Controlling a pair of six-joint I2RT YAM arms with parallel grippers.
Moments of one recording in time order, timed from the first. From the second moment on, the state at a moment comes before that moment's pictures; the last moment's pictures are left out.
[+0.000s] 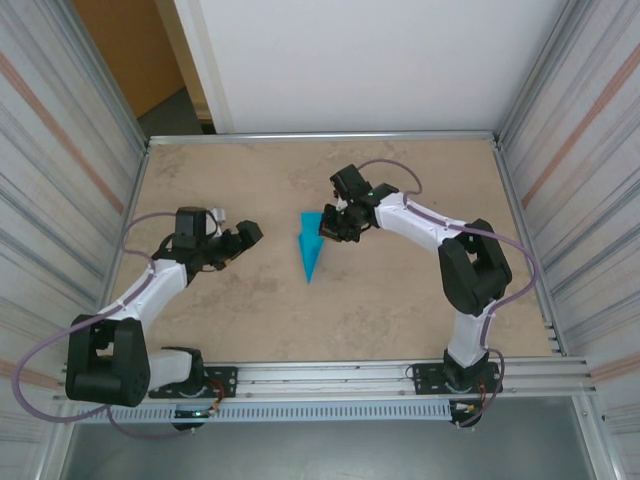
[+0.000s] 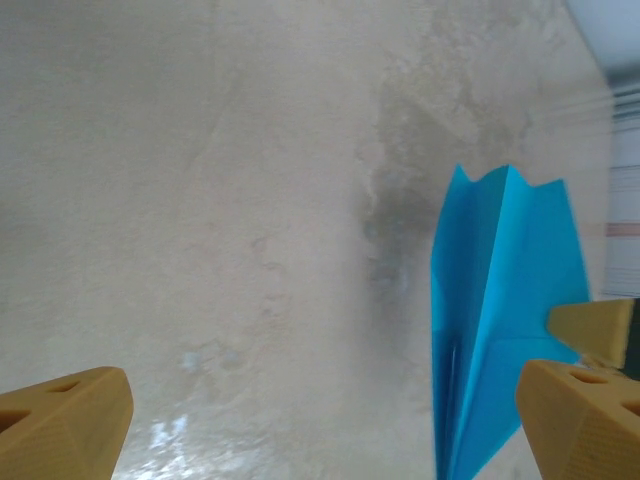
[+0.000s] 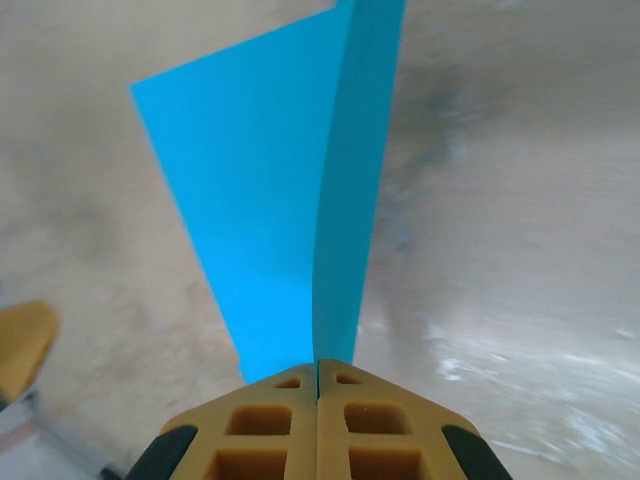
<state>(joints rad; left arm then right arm) -0.12 1.24 0.65 -0.21 0.48 -0.68 0.61 1.86 1.39 -0.56 -0.36 0.84</state>
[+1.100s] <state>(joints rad) -0.46 1.78 0.92 -0.09 0.53 -0.81 0.45 1.92 1.04 -0.08 -0.71 0.79</state>
